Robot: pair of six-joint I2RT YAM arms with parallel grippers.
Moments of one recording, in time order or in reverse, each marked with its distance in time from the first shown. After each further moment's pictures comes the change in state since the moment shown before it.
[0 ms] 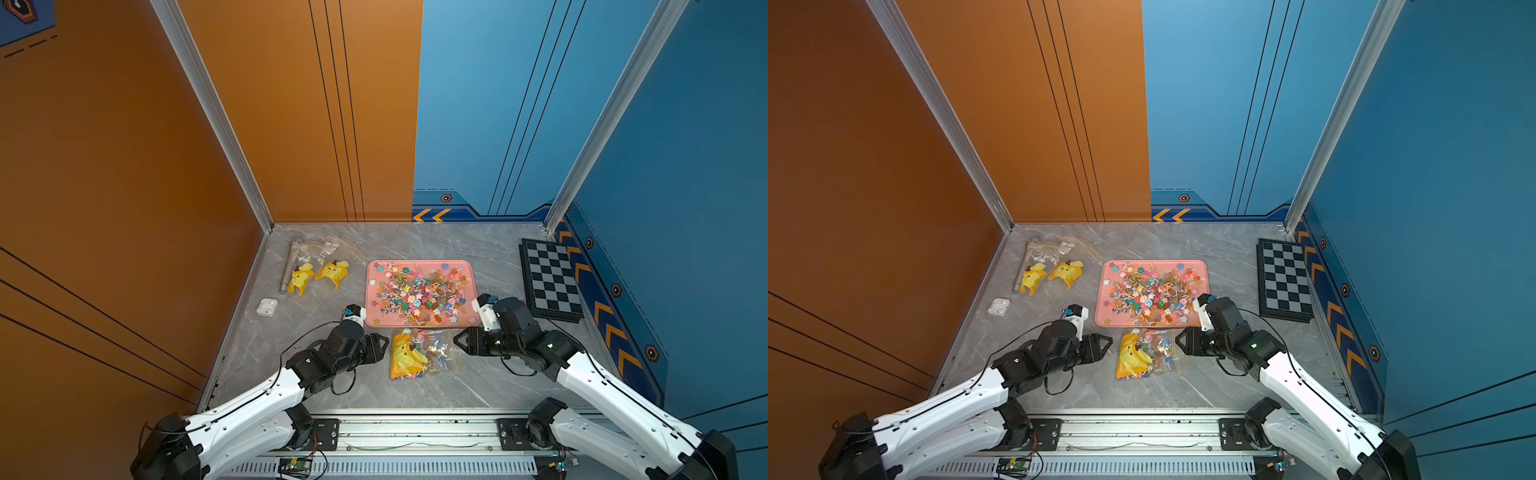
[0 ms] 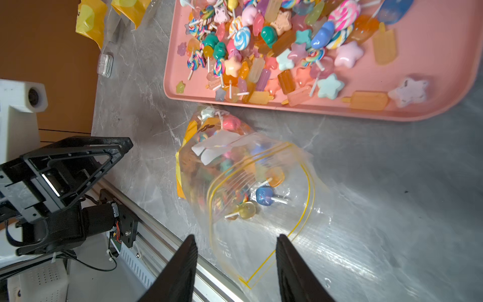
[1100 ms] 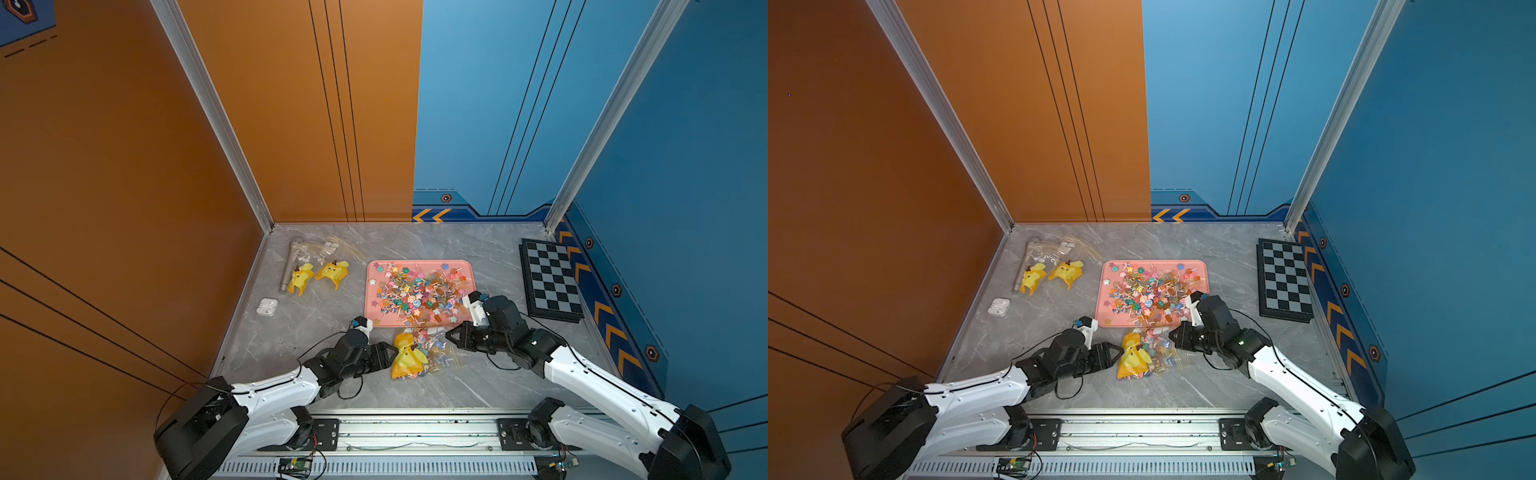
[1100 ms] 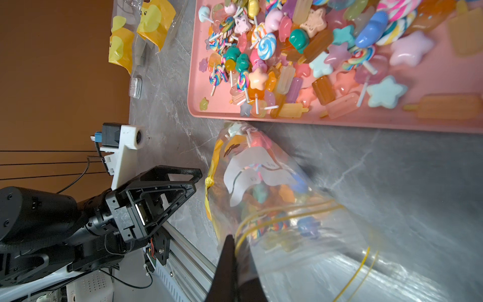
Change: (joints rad) left arm -0.003 0.269 -0.158 0.426 0.145 -0.115; right arm 0.044 0.090 -0.020 0.212 -0.020 0.153
